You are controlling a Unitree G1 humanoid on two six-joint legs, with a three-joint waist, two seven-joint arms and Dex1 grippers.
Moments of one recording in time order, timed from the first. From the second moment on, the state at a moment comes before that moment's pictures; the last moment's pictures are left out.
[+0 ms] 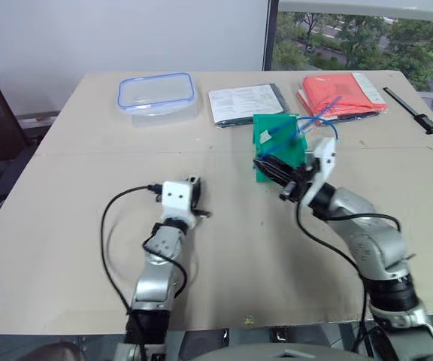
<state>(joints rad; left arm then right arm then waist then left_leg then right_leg) -0.13 0.11 -0.02 -0.07 0.01 0.08 -0.15 -0.37 -0.22 0.17 -0.30 0.47 0.38 0.52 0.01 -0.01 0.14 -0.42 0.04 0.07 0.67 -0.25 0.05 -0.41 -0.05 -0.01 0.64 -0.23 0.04</state>
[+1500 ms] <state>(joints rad) -0.21 0.11 -0.22 -0.11 0.10 0.14 -0.23 -0.46 -0.21 0.37 -0.16 -0.08 0.34 0.52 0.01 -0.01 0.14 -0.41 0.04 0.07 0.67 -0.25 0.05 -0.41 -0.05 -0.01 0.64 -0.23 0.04</state>
